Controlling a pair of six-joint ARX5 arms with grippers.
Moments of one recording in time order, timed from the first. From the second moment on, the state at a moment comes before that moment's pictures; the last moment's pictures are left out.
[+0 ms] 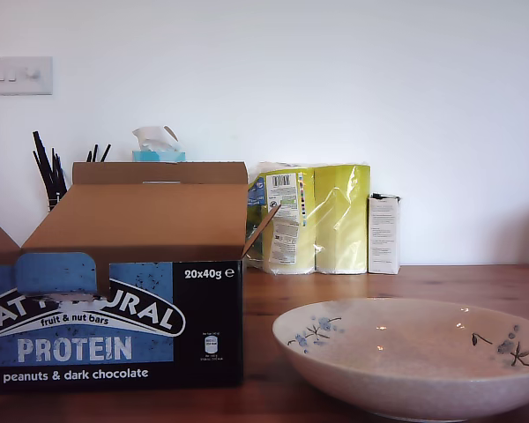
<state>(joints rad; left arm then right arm) -0.18 0.31 0.14 -0.20 0.05 0.02 0.24 0.17 0.13 -0.39 -0.09 -0.13</state>
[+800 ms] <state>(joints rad) -0.20 0.31 0.18 -0.11 0.23 -0.15 0.24 0.17 0.15 -0.16 -0.23 0.18</state>
